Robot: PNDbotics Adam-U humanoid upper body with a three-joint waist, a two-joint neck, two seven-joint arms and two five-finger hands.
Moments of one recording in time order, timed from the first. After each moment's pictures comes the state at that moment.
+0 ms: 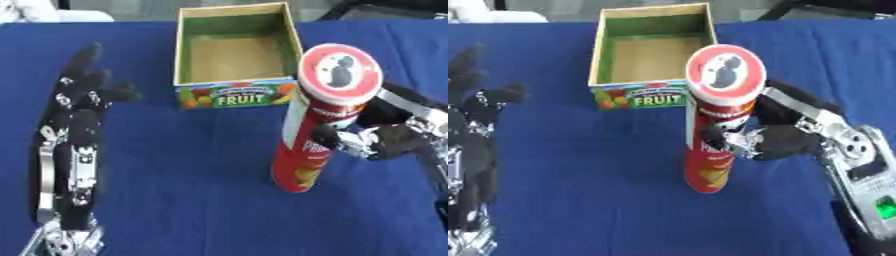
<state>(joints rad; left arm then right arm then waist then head) -0.34 0.26 -0.42 -1.98 -0.07 -0.36 0.37 -0.40 -0.43 0.07 -1.98 -0.04 0.24 0.58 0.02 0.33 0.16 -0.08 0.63</state>
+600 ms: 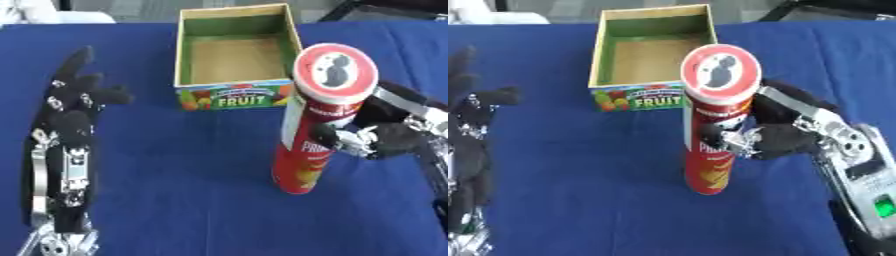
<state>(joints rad) -0.34 0.26 -0.41 -1.98 -0.07 -0.36 0.38 -0.42 -0.43 0.07 -1.98 -0.07 0.26 0.58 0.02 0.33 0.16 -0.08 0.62</state>
